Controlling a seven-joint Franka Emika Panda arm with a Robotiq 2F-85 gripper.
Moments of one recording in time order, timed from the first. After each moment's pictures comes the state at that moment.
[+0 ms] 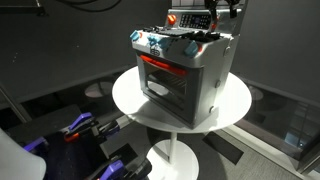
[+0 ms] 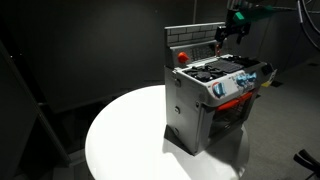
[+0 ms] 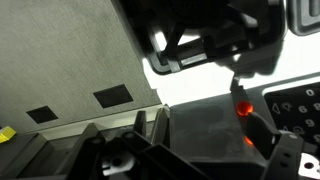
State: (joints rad) arm 0.02 0.29 -0.07 -1.69 -0.29 2.17 0.50
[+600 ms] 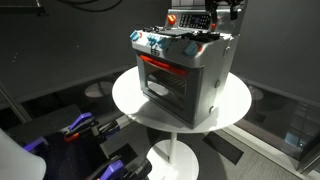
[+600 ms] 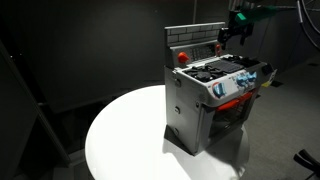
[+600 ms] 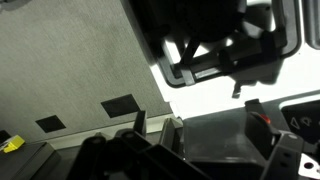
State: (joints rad) arm 0.03 0.29 -0.09 -1.69 -0.29 2.11 0.50
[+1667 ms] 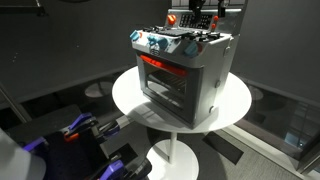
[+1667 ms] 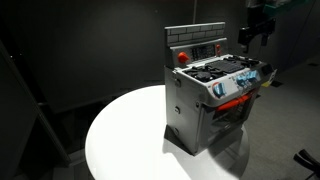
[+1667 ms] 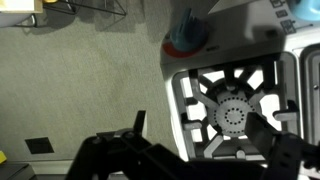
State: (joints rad) arm 0.03 0.12 -0.08 -1.85 -0.27 1.90 0.32
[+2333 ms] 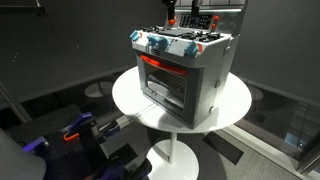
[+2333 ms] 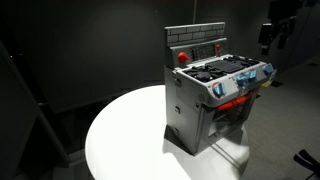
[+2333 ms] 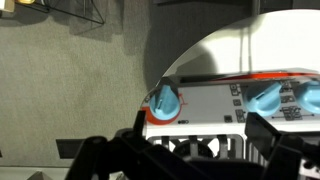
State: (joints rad) arm 0.02 -0.12 -0.07 -2.11 -0.15 1.90 0.13
